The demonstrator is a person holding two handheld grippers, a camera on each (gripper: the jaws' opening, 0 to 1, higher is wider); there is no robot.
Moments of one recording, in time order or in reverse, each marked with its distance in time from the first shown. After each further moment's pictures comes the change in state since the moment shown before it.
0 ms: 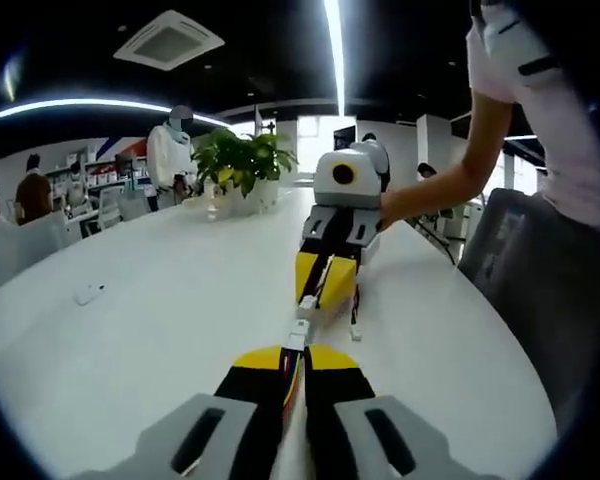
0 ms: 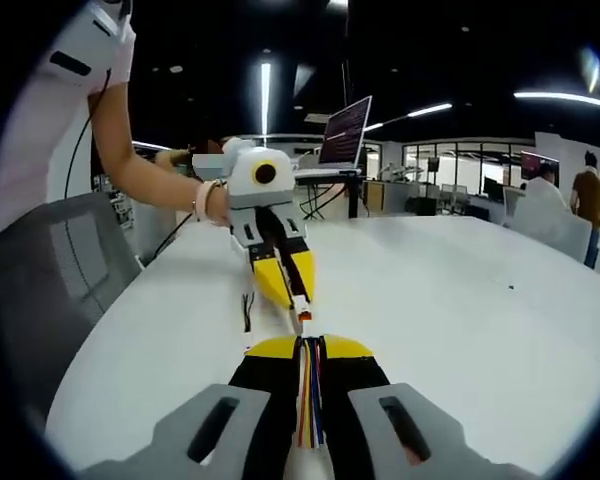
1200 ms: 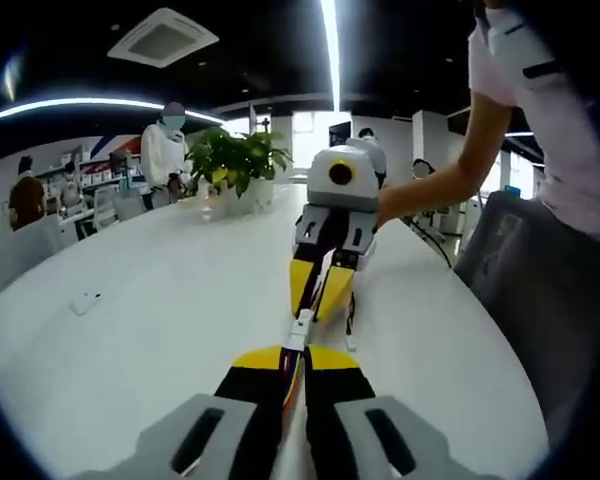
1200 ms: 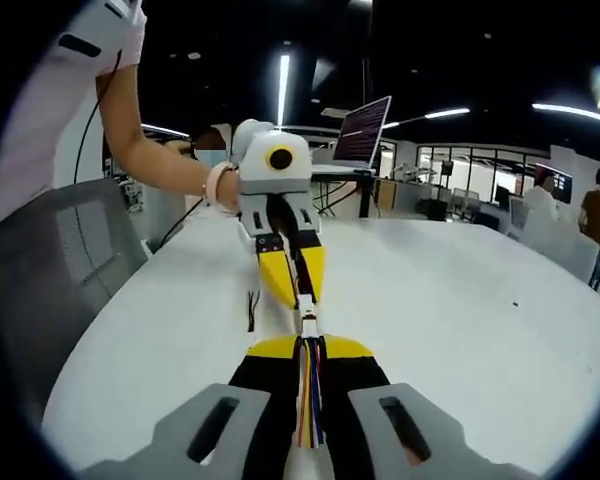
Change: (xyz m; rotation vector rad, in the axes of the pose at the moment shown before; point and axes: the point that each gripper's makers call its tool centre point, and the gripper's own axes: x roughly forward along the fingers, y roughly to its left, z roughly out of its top) left arm 0.005 -0.010 0.013 0.014 0.035 -0.023; right arm 0.001 0.005 0.007 -0.060 0.030 0.030
